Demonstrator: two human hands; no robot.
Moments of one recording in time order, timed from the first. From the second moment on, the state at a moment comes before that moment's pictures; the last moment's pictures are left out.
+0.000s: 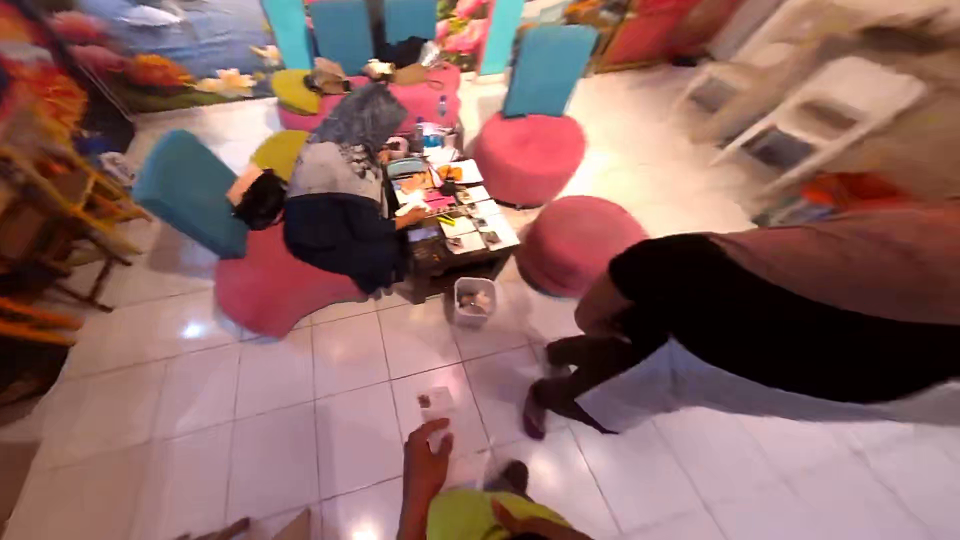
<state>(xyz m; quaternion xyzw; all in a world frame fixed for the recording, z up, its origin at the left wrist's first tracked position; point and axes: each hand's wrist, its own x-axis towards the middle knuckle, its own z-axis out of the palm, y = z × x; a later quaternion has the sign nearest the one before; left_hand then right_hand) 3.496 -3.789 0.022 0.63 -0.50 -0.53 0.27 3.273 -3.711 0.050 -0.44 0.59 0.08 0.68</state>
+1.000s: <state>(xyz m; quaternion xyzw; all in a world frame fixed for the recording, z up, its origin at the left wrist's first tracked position) 3.356 -4.067 0.022 0.60 -0.52 -0.56 0.22 3.066 -4.043 0.060 -0.50 0.48 -0.15 0.71</state>
